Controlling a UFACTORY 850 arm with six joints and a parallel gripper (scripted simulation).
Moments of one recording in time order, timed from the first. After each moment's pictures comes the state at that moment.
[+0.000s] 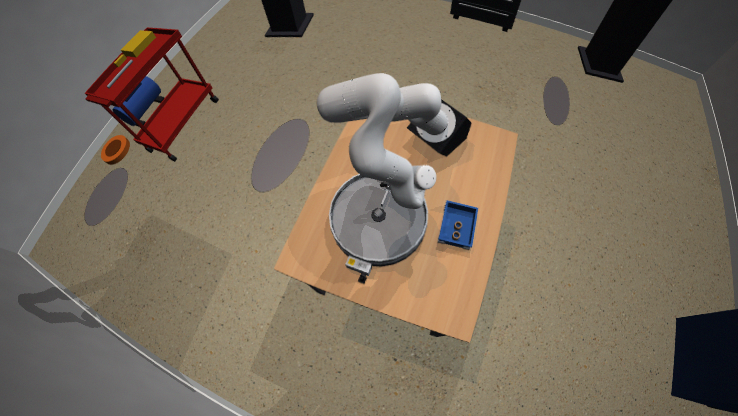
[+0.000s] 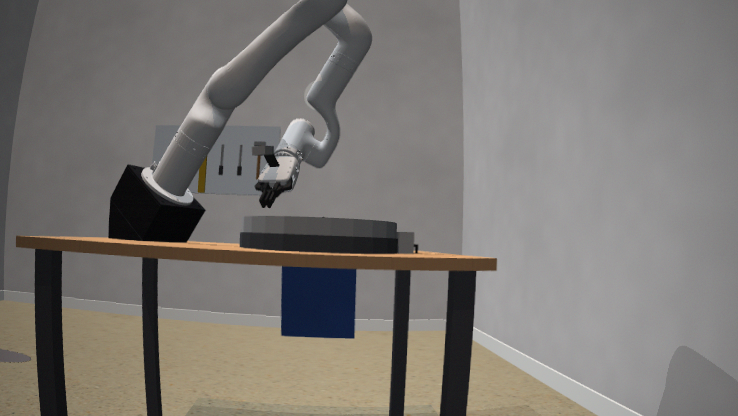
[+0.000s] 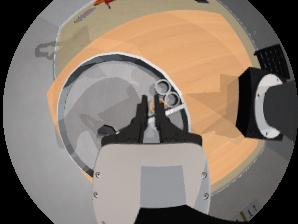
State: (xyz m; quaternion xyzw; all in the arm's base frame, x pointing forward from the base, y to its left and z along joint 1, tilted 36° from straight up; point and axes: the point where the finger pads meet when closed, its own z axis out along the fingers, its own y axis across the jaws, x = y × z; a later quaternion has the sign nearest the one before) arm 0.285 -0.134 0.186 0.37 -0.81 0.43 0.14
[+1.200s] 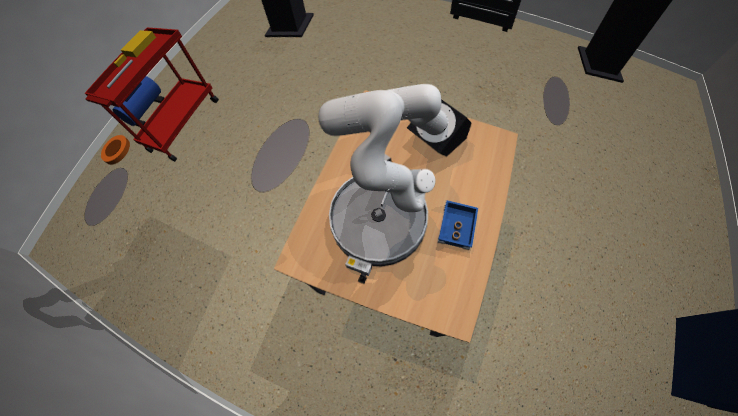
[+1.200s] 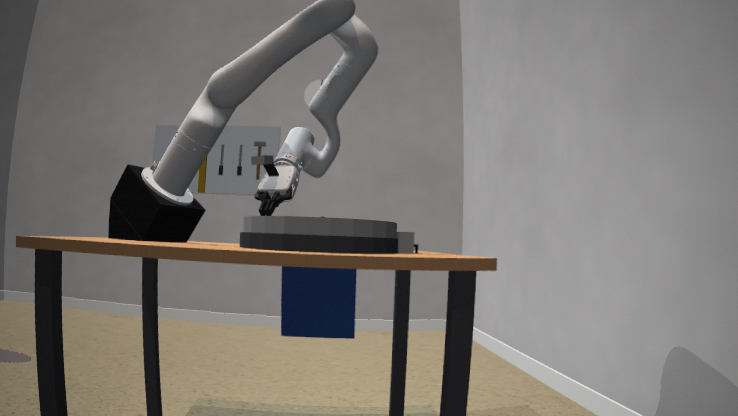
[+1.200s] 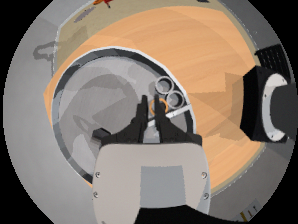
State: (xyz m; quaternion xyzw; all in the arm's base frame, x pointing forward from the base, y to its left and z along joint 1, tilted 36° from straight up) arm 0.298 -0.142 0.165 0.37 -0.81 0.43 0.14
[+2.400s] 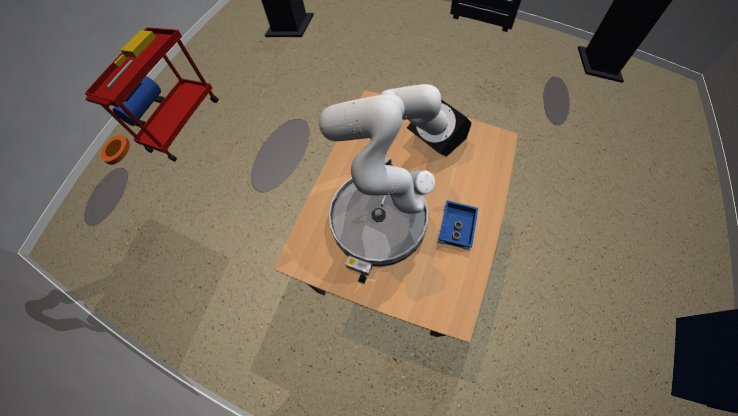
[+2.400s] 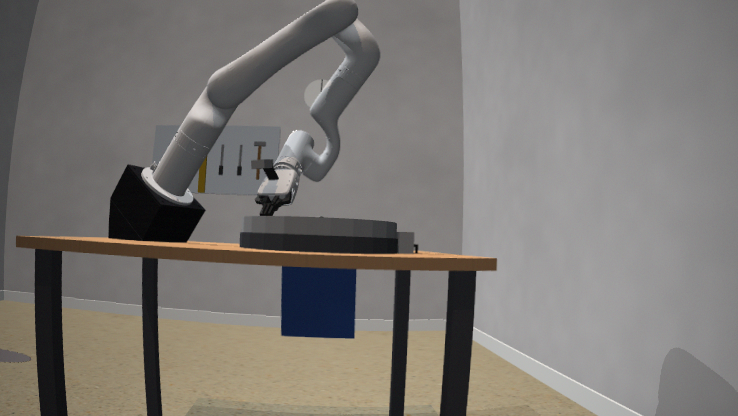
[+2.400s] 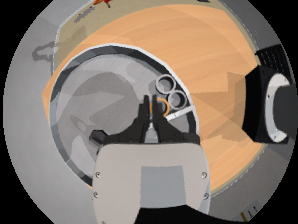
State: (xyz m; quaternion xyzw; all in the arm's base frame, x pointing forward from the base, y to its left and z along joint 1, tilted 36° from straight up) arm 0.304 -0.146 0.157 0.37 -0.81 0.43 0.14
